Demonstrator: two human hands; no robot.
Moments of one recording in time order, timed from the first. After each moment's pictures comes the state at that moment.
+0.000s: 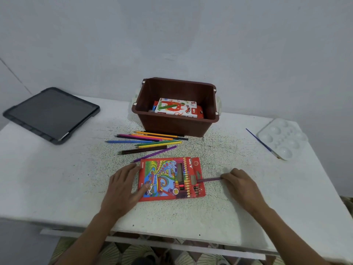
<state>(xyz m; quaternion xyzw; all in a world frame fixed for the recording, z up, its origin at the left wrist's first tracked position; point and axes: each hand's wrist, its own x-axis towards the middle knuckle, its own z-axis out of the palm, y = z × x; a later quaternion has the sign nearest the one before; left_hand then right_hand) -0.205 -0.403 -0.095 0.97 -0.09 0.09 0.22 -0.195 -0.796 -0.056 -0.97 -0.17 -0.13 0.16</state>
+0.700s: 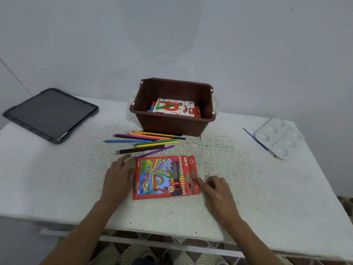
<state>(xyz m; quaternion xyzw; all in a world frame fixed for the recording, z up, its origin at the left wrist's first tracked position) -0.175 -0.407 -0.090 0.98 -0.02 0.13 0.17 -0.224 -0.741 -0.088 -0.95 -0.19 -0.18 0.17</state>
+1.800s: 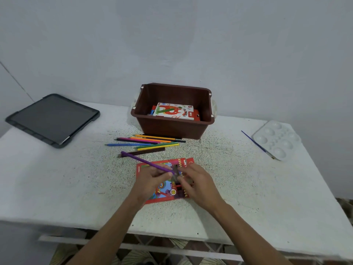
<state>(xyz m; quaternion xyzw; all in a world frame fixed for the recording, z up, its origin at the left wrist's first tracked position) -0.195 -0.491 -0.008 0.73 0.08 -0.13 0.66 -0.198 -0.677 -0.027 -0.92 -0.20 -0.08 0.33</state>
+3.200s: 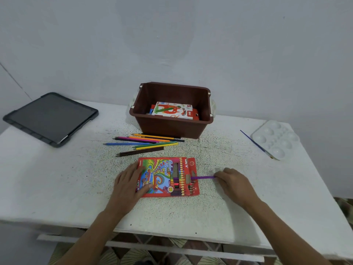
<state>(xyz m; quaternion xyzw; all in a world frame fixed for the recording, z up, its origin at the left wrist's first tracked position) -0.198 -0.420 -0.100 0.97 -0.07 0.02 0.23 -0.191 -0.790 -0.044 -0.97 -0.18 -0.08 0.15</state>
